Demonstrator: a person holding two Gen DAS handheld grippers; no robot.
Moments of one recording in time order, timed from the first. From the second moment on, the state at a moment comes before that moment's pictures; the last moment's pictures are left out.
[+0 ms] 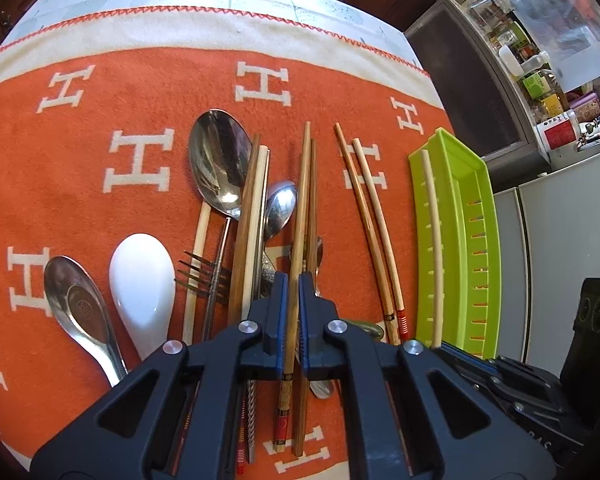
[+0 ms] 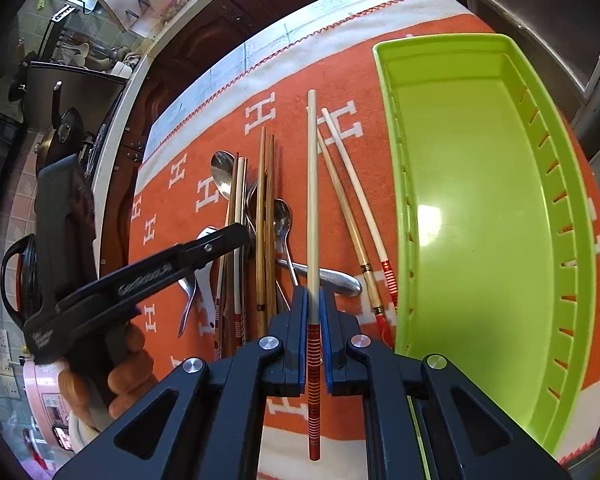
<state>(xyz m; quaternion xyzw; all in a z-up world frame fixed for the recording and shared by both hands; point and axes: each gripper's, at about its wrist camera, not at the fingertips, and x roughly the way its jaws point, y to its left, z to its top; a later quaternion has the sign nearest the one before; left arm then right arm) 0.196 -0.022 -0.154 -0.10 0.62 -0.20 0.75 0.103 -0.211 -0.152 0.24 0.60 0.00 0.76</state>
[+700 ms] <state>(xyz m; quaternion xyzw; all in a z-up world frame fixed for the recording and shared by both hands) 0.199 -0.075 -0.163 -0.01 0.60 -0.19 0.78 0.091 -0.224 -0.142 0.25 0.59 0.01 0.76</state>
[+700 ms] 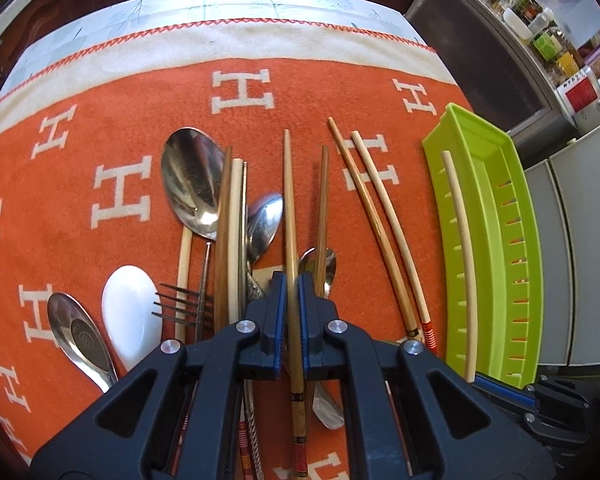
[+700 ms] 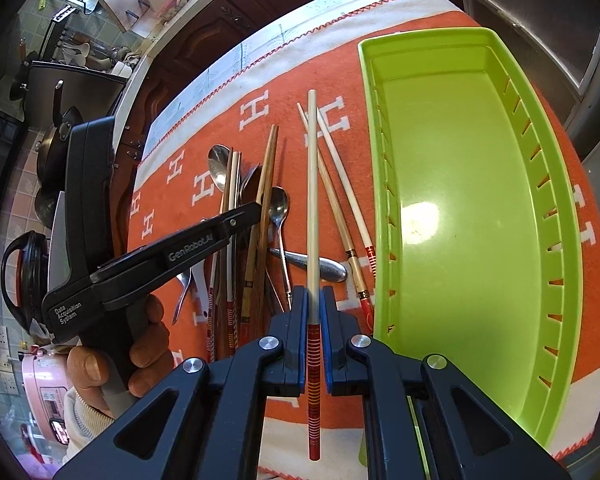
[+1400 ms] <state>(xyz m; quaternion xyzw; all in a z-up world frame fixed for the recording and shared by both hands) 0.177 -0.070 -0.119 0.00 0.57 -0.17 0.80 0.064 -0.254 -0.116 0.25 0.57 0.00 0.78</state>
